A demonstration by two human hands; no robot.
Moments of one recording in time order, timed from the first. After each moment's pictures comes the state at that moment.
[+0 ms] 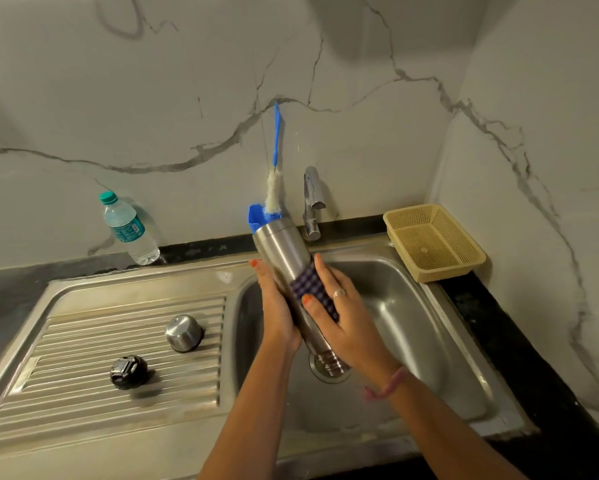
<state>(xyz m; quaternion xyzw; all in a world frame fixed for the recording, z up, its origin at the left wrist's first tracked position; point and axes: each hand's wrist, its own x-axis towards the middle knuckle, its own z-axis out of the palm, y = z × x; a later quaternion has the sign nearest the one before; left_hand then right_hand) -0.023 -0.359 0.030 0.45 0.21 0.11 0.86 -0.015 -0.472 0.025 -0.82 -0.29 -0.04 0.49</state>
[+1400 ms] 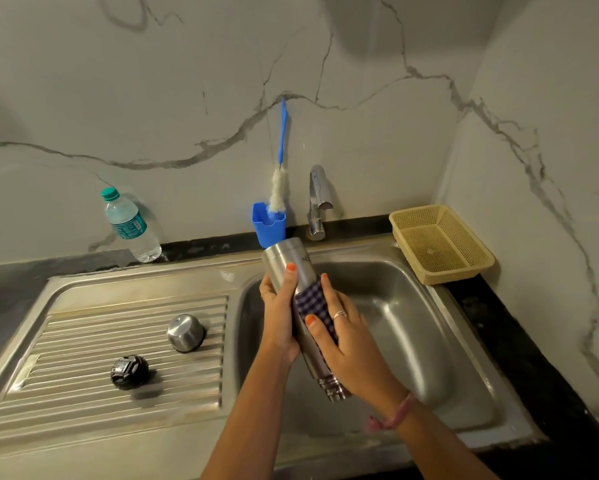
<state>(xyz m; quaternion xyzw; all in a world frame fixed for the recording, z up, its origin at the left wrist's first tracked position) -0.028 -0.351 0.022 0.46 0.25 0.08 0.85 -0.033 -0.472 0.008 -0.86 -0.27 0.02 0.43</state>
